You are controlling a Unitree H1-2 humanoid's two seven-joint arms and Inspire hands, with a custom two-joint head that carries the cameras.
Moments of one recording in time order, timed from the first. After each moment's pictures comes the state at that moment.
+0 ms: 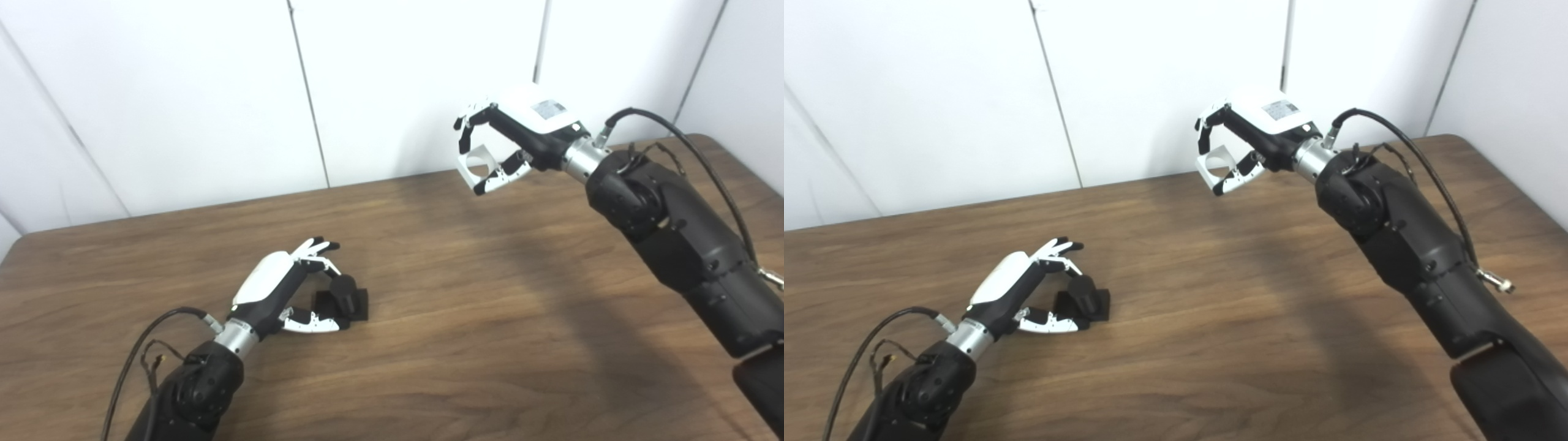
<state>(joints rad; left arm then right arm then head) -0.41 0.32 -0.32 0.32 0.52 -0.25 -0.10 -0.72 -0.57 0.30 0.15 -0.63 -0.20 0.19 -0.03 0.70</state>
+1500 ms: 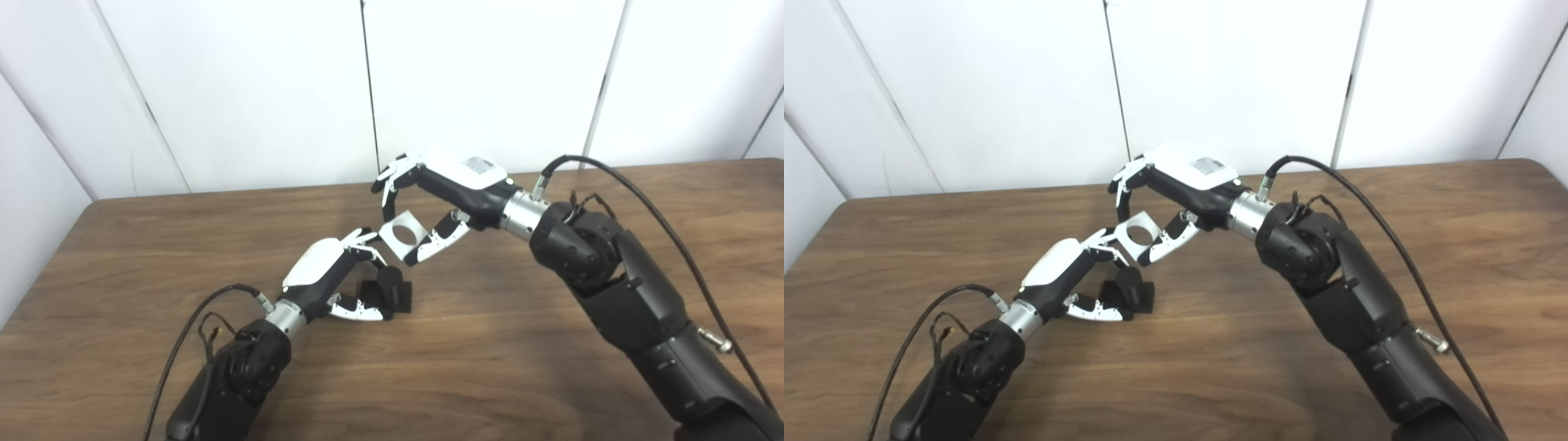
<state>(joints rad) -0.42 0.29 -0.34 0.31 0.55 -0.20 -0.08 -0.70 -0.28 0.36 0.10 -0.57 -0.17 0.38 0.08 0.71</state>
